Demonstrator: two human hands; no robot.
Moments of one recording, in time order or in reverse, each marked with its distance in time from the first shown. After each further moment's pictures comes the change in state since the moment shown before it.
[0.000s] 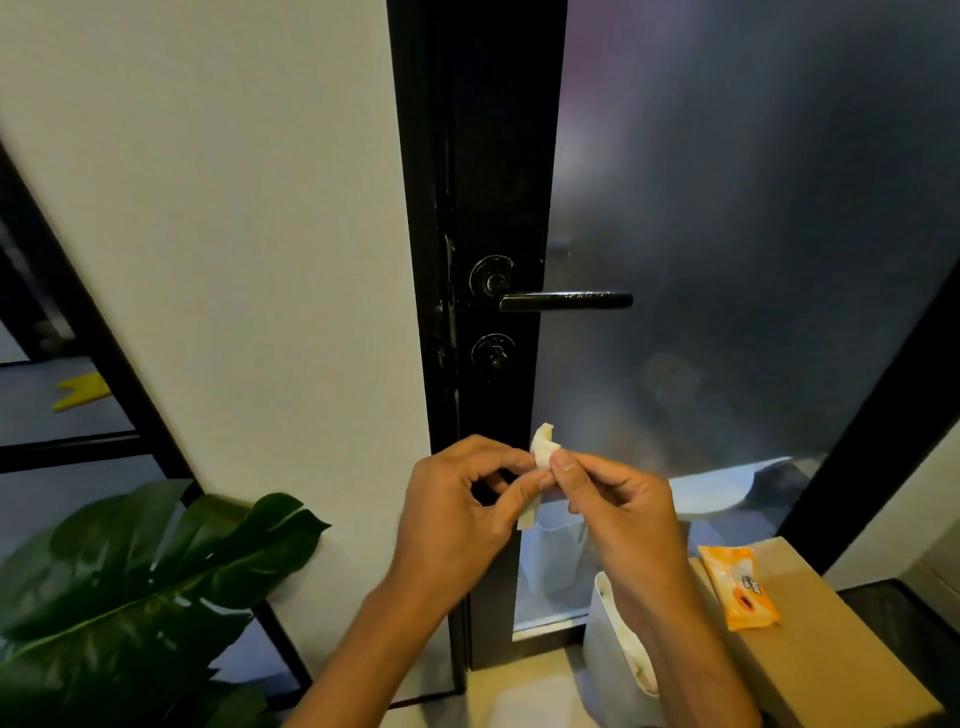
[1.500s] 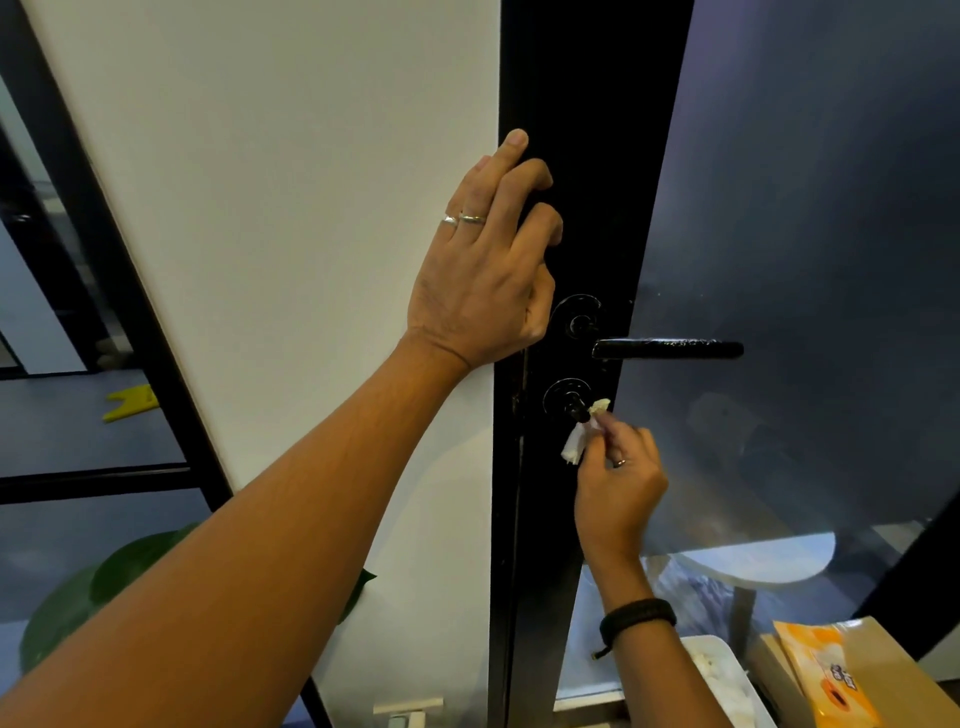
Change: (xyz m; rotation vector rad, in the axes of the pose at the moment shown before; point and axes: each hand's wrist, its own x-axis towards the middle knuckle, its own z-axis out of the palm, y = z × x) left_hand 0.213 0.000 -0.080 0.886 0.399 0.781; right_hand 0.122 0.087 0.087 -0.254 0.484 -0.359
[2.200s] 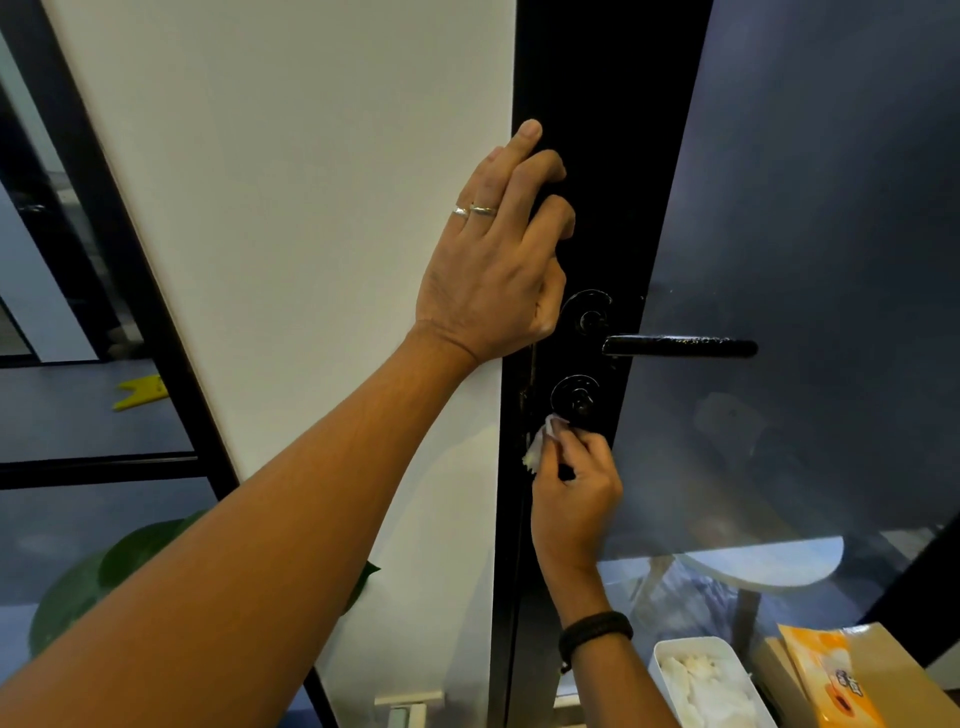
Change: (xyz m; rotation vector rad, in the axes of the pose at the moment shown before) left_hand 0.000 -0.001 0.000 -0.005 0.007 0.001; right_hand -0.036 -0.009 0.032 0.038 -0.023 -0.045
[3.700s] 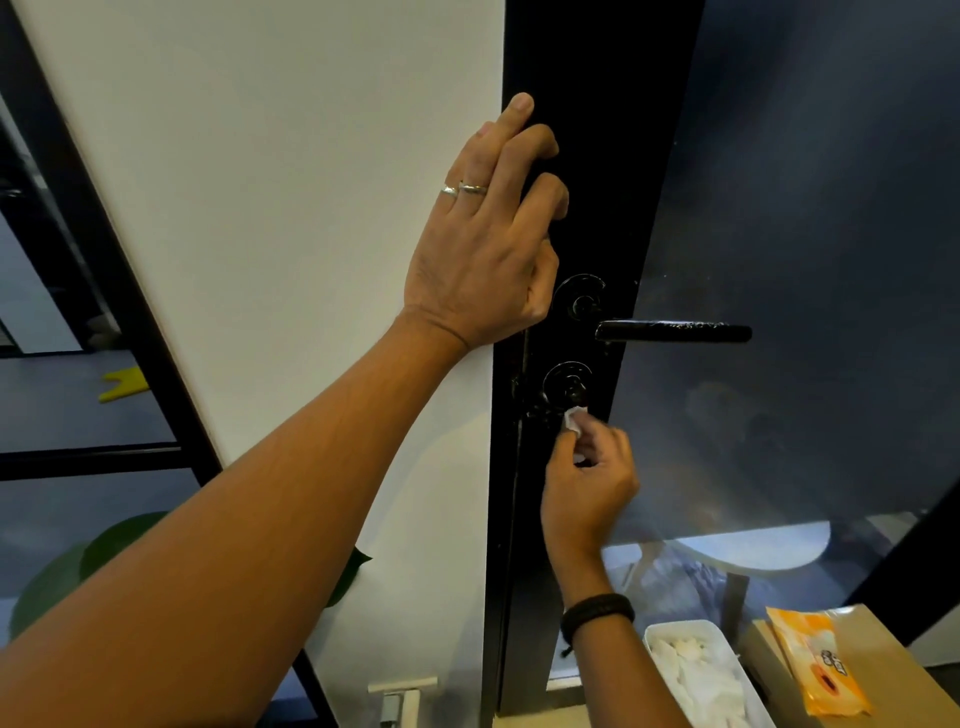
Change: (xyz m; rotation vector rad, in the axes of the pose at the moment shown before) left_hand 0.001 0.002 -0.003 0.016 -0.010 0.003; right_hand 0.008 0.011 -0.011 0.004 0.115 0.100
